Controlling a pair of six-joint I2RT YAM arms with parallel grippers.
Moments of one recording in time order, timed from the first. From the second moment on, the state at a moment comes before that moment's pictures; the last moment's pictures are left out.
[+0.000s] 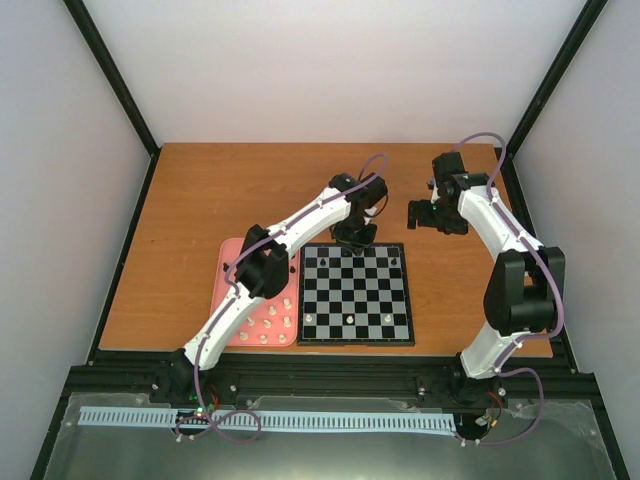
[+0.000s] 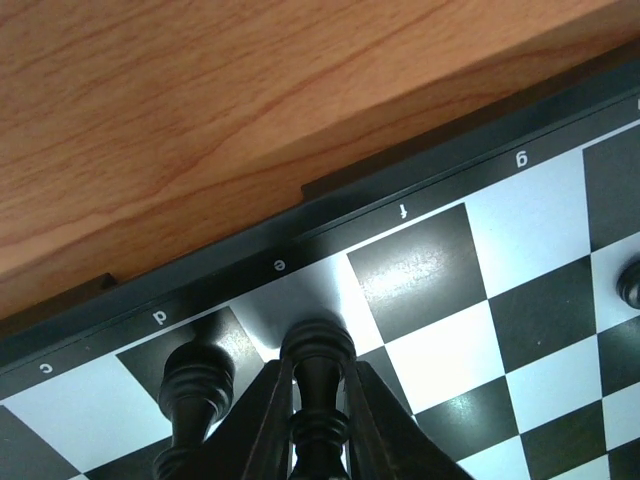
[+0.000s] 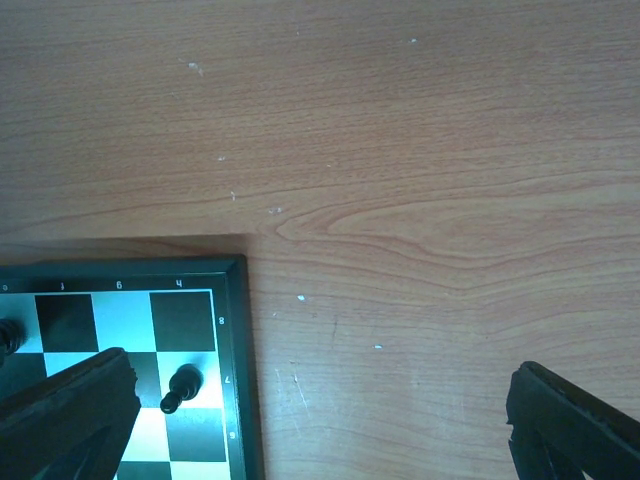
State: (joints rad) left arm -0.79 2.60 2.52 -1.38 0.14 -0.44; right arm 0.12 1.70 1.39 -0.95 -0.02 0.20
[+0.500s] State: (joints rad) left arm -0.79 2.60 2.53 -1.38 0.14 -0.43; right arm 0.12 1.71 1.39 -0.95 -0.04 0.20
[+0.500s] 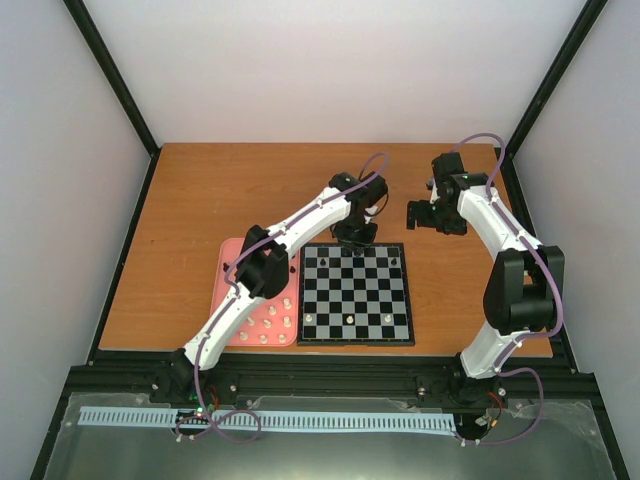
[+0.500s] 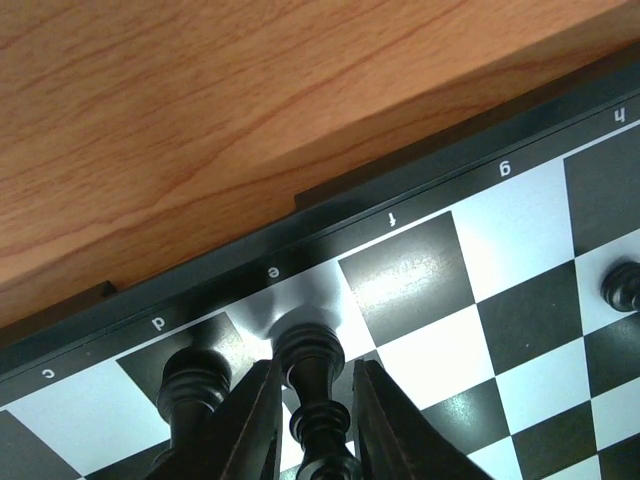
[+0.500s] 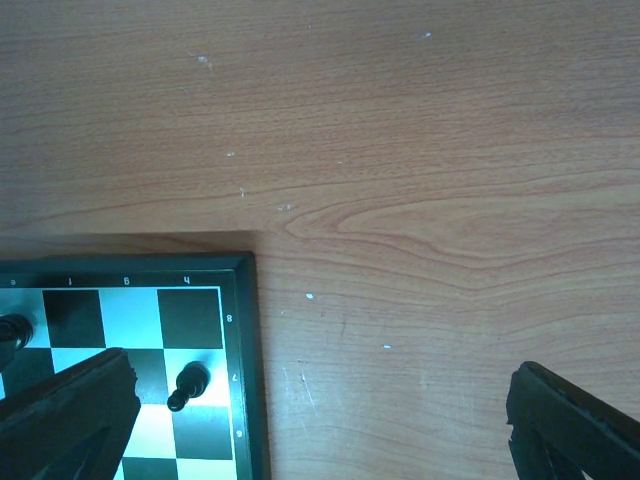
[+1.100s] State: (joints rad) left arm -0.79 2.60 2.55 -1.38 0.13 -0.42; right arm 0.12 1.71 1.39 -0.95 -0.07 0.18
